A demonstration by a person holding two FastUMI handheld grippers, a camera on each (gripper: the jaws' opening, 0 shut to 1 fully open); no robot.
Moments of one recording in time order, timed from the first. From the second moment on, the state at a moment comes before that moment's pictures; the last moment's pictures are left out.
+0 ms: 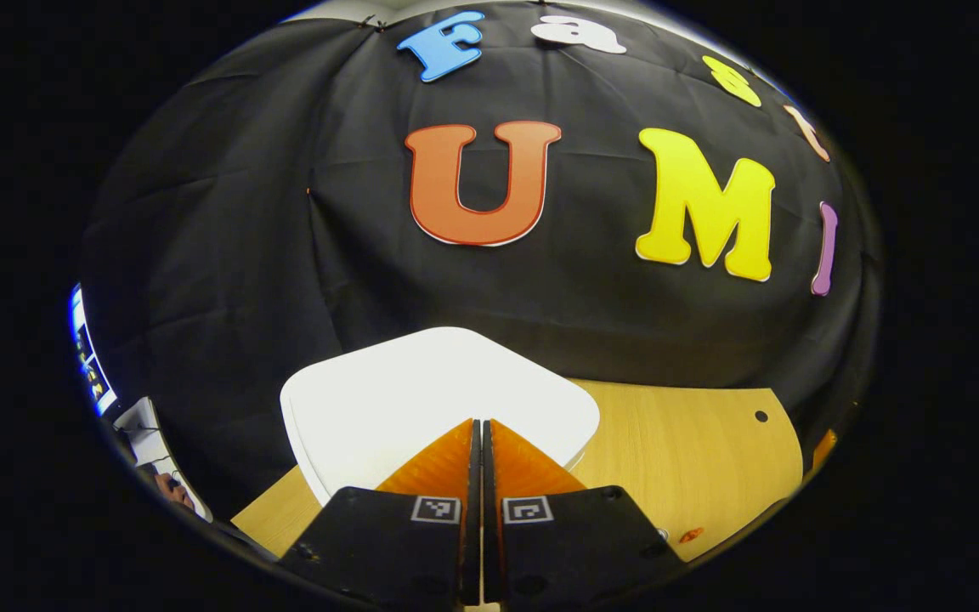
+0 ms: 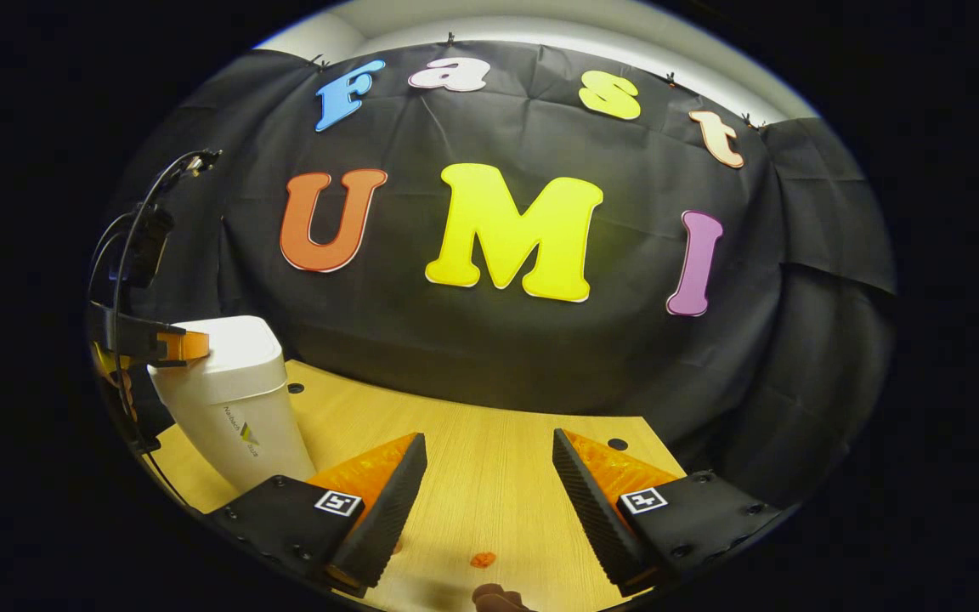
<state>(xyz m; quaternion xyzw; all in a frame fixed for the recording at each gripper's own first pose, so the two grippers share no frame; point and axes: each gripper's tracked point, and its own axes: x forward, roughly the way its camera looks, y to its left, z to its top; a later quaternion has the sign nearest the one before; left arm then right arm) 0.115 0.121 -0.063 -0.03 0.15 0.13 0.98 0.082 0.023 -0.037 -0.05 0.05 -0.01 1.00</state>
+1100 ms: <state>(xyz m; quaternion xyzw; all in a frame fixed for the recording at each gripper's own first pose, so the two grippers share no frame) 0.075 0.085 0.020 0.01 0.05 0.14 0.99 0.072 -0.055 -0.094 0.03 0.12 -0.05 0.99</state>
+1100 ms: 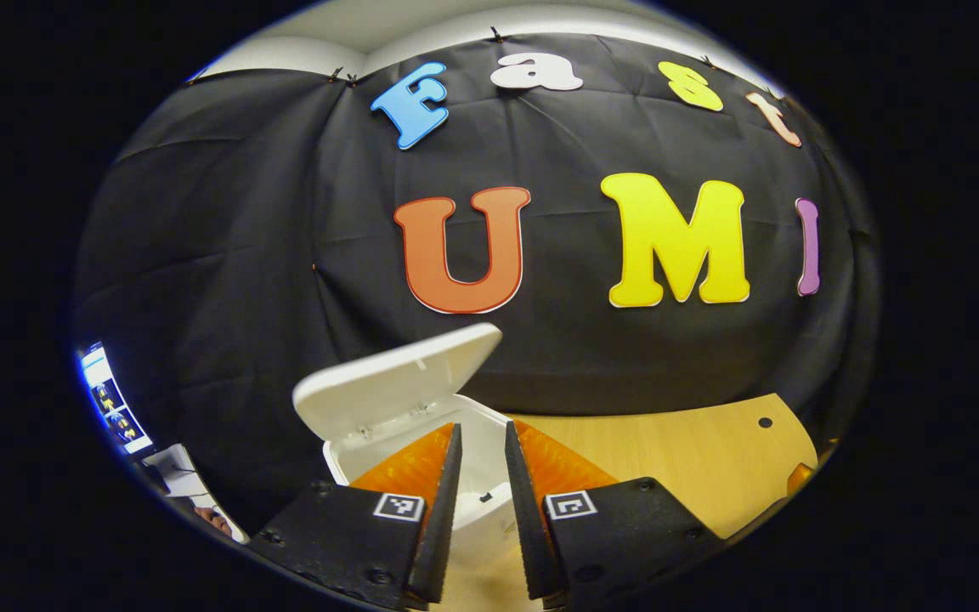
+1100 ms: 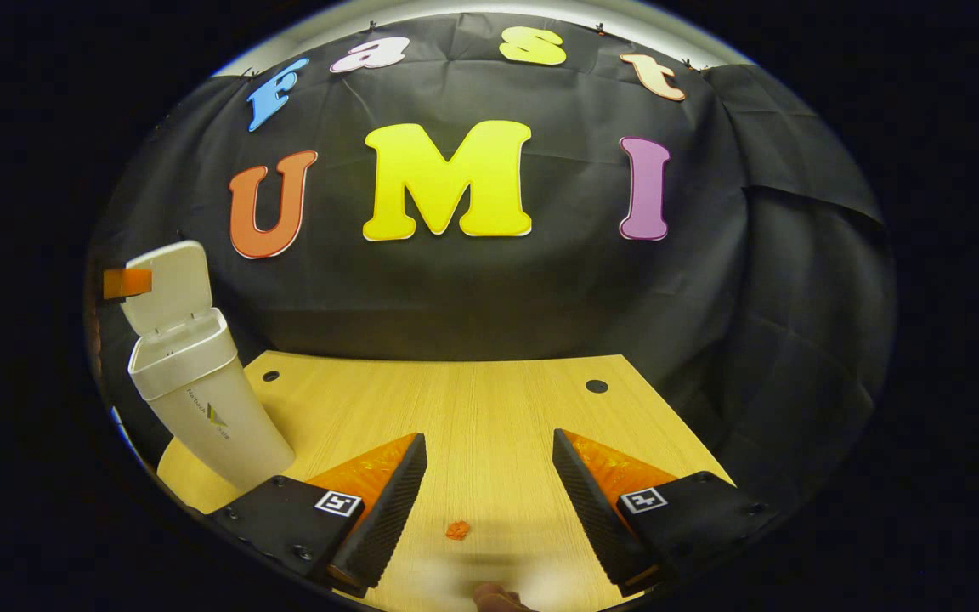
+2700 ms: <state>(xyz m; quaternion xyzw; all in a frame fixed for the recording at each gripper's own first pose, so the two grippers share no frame) -0.013 -0.003 -0.161 0.04 0.21 0.01 0.98 0.113 -0.014 -0.302 -0.05 0.31 0.06 0.95</state>
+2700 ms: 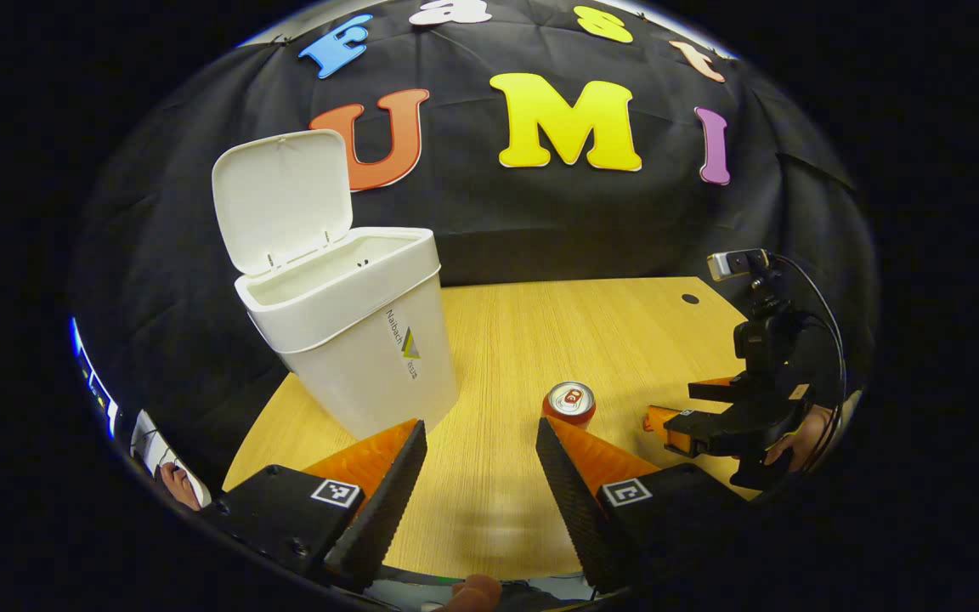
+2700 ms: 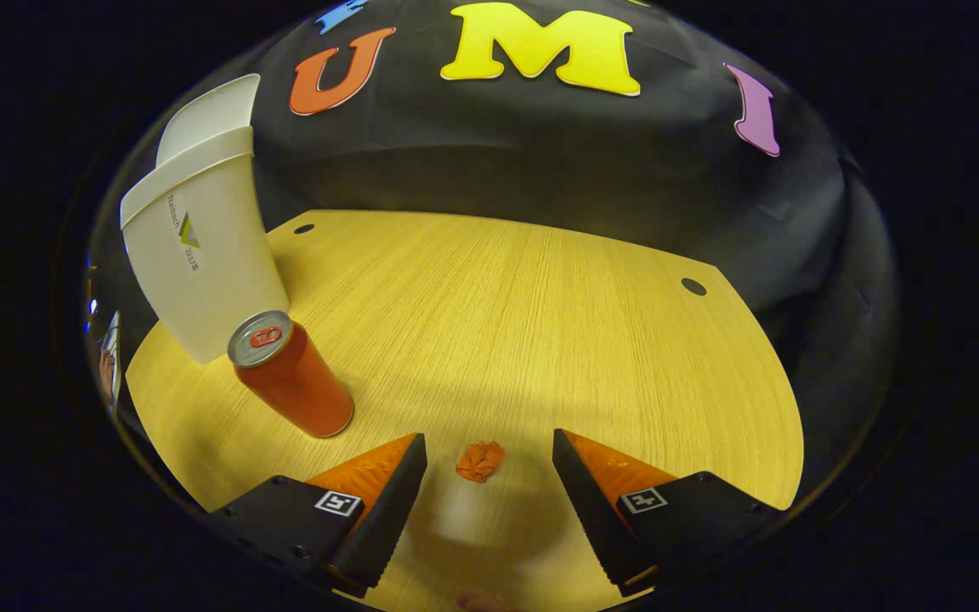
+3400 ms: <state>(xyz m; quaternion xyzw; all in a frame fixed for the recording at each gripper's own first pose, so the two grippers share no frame) -0.004 -0.013 -0.175 0.04 0.23 0.01 0.97 0.135 -0.006 -0.348 -0.04 0.38 0.06 0.92</state>
